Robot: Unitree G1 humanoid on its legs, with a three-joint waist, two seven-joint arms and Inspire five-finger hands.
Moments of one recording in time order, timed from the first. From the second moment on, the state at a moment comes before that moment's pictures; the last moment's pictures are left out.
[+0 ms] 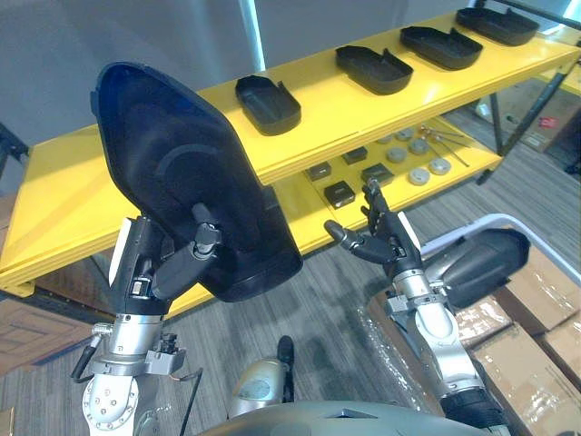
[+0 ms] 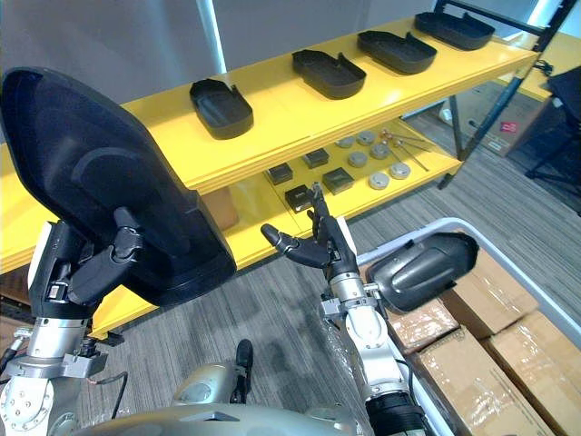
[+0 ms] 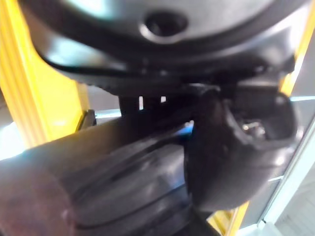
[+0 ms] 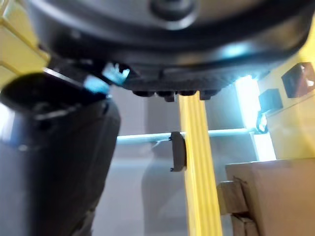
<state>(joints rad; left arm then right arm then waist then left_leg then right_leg) 0.52 0.13 0.20 -0.52 -0.30 -0.40 -0.28 0.07 -0.19 0.12 0.08 0.17 -0.34 0.02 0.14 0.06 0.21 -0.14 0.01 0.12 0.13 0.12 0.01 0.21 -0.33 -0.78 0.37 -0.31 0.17</state>
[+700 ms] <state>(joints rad) 0.38 0.17 0.28 -0.41 -0.28 -0.39 -0.21 -0.23 -0.28 -0.01 -0.09 0.13 -0.50 -0.12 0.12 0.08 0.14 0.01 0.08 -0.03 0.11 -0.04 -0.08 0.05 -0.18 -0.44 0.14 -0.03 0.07</state>
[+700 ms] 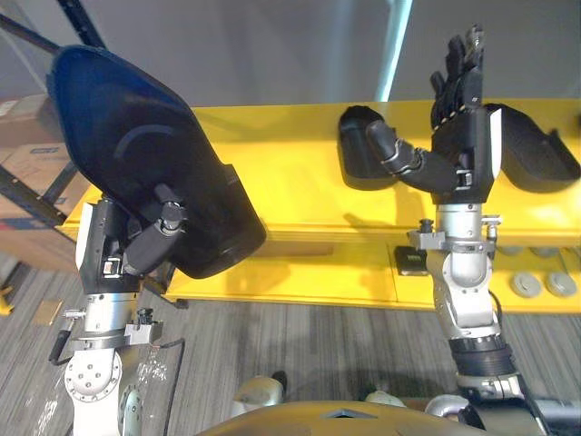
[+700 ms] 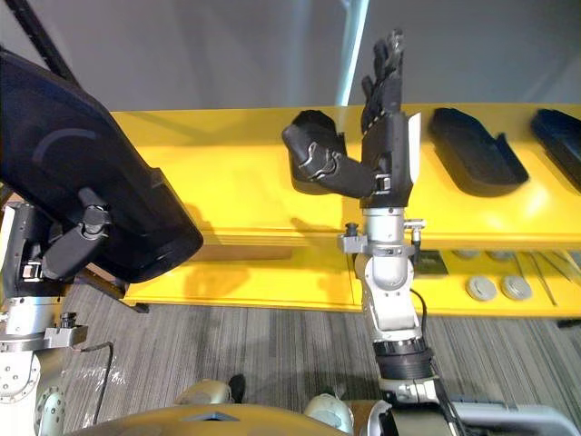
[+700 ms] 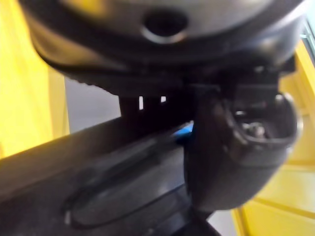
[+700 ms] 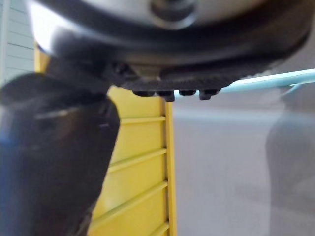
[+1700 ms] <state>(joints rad) 0.36 0.28 0.23 -0.43 -0.24 -0.28 -0.28 0.00 -0.17 0.00 -0.09 0.16 -0.48 -0.06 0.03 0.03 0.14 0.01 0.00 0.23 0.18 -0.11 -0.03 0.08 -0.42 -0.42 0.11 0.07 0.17</state>
